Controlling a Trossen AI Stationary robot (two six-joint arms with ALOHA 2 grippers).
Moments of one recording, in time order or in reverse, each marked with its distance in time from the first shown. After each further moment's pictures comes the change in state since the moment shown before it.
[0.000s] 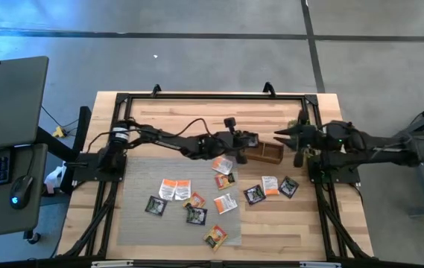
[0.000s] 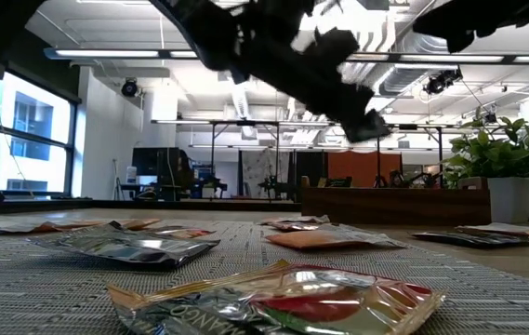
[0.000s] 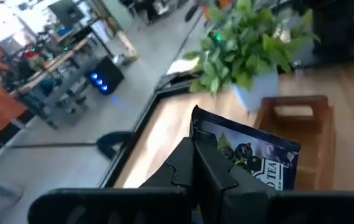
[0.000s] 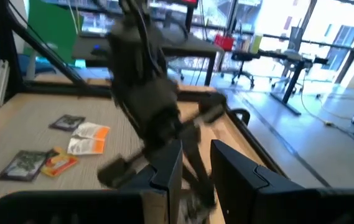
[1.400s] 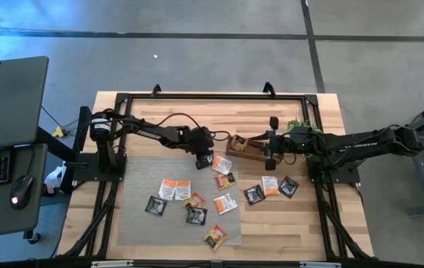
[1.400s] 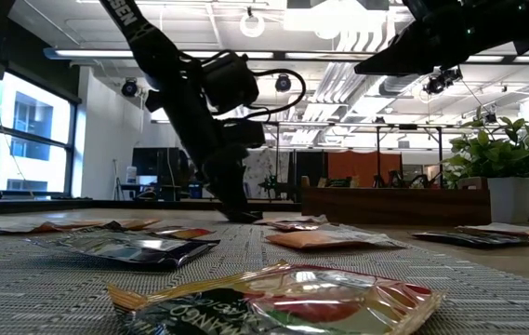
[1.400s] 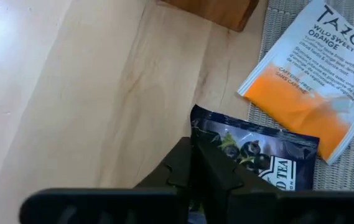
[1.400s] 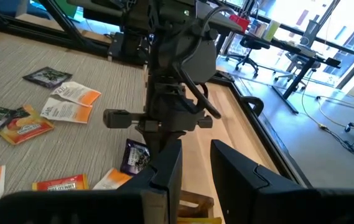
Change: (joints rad) left arm 0.153 -0.182 -0.447 -0.531 0.443 -0.460; right arm 0.000 0.506 -0.051 0.443 -0.004 -0.161
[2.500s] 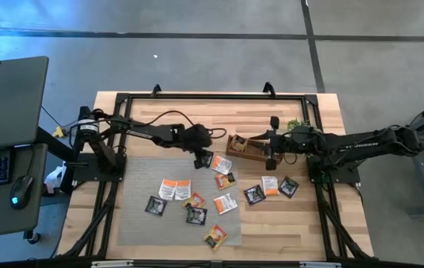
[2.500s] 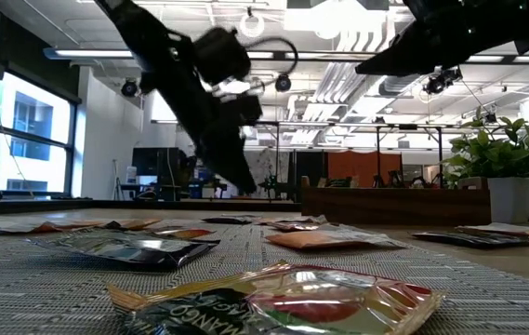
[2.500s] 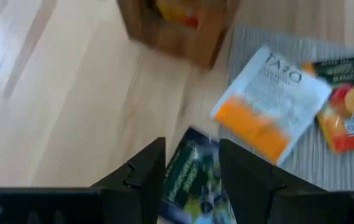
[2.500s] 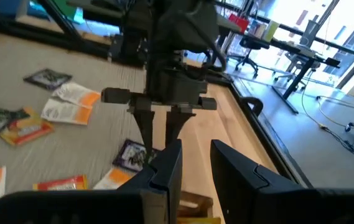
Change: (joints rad) left arm -0.007 -0.146 0.001 0.018 0.027 0.035; right arm 0.000 -0.012 0.000 -0.015 -0.001 0.001
